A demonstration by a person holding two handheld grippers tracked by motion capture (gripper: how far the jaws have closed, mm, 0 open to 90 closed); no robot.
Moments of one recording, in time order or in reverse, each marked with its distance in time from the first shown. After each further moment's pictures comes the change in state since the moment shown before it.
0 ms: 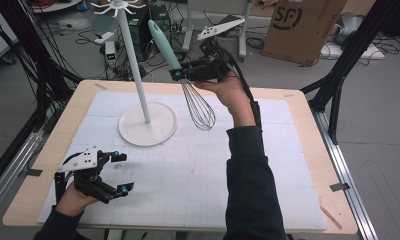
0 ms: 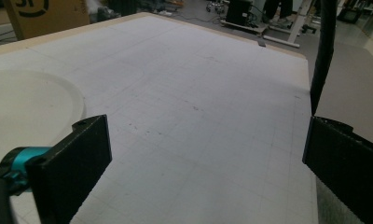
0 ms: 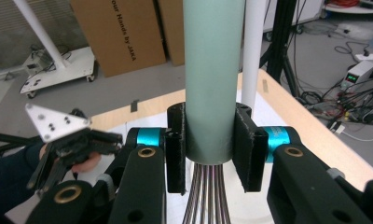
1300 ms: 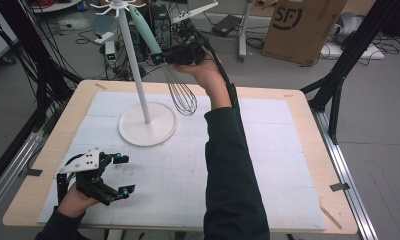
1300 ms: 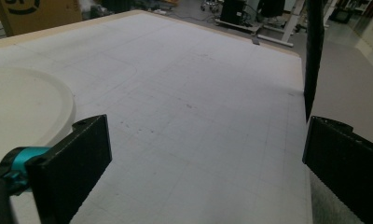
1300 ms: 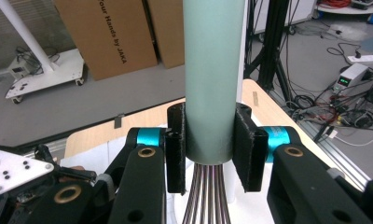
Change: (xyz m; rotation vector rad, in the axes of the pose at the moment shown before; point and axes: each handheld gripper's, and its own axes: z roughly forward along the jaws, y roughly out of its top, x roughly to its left) left arm -0.001 -0.004 0.003 0.006 -0.023 -0.002; right arm -0.024 0.035 0.049 0.009 -0.012 0.005
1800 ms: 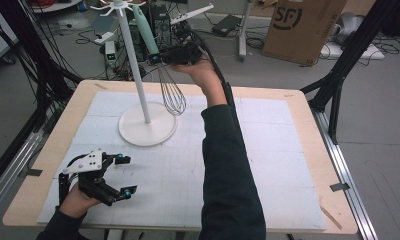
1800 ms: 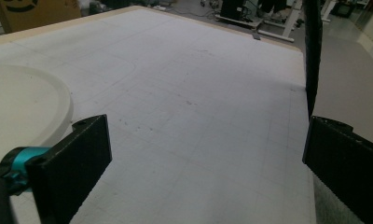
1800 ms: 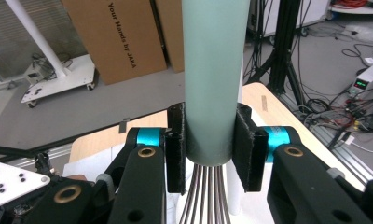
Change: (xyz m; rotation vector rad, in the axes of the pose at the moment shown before) left arm -0.001 -0.001 0.005 0.018 -0.001 0.011; right arm -0.015 -0.004 0.016 -0.013 0.044 0.021
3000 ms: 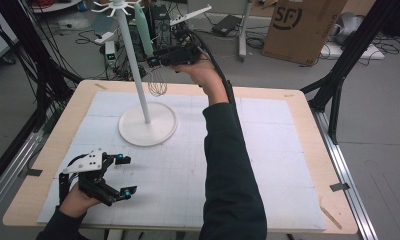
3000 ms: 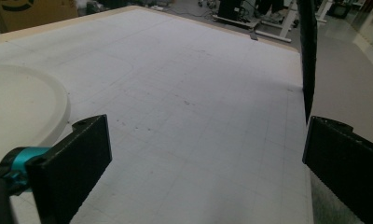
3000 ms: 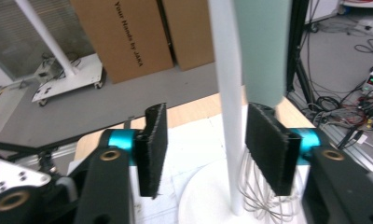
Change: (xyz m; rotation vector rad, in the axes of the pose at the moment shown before) left arm 0.001 0.000 -0.001 -0.003 -0.010 -0.005; right arm -0.007 -0.002 0.005 0.017 0.034 0.002
